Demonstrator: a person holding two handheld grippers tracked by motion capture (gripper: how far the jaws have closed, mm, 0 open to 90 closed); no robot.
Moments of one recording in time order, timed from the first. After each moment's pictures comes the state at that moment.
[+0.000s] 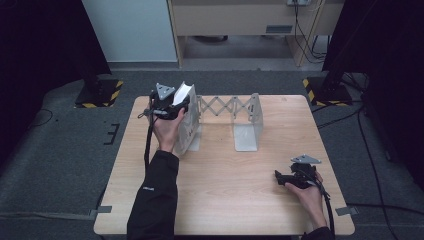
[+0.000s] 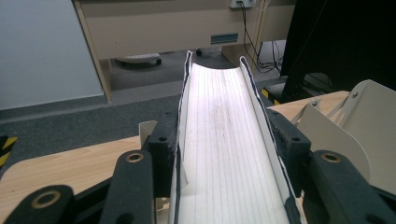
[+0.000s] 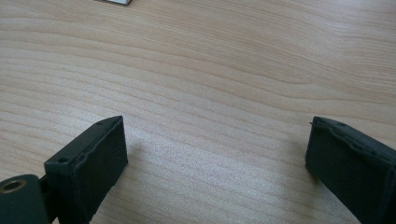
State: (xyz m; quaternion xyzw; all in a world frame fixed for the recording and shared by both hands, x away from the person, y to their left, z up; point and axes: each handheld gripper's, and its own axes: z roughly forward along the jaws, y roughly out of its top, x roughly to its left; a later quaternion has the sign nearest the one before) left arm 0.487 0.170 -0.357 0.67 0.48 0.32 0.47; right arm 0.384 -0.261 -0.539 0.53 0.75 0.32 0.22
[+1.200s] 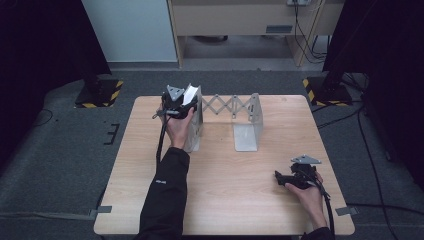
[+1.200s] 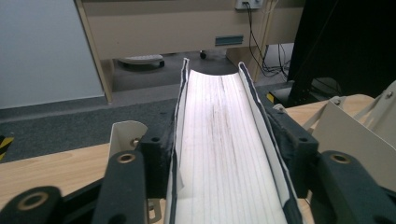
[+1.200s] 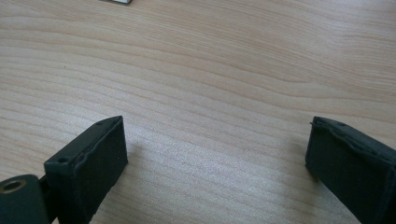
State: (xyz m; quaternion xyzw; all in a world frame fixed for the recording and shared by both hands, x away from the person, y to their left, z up) left arm 0.515 0.151 -0.393 0.66 0.48 0.33 0.47; right arm 0.382 -0.261 -0.539 0.53 0.75 0.32 0.22
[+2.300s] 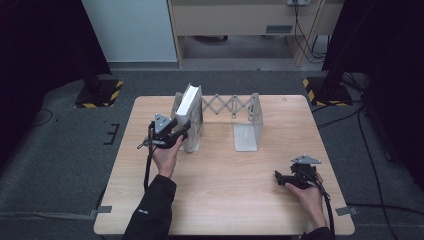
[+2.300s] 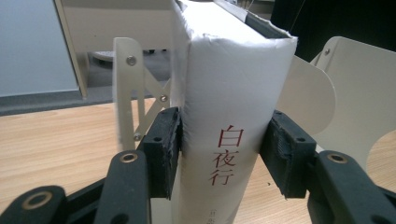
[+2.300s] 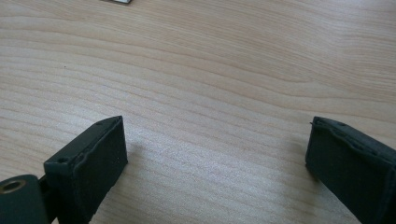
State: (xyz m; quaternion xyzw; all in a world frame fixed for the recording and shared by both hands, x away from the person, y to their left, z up) left arm 0.440 0.180 -0.431 0.66 0.47 0.29 0.52; right arm 0.382 -0.261 -0.539 0.53 0.75 0.32 0.22
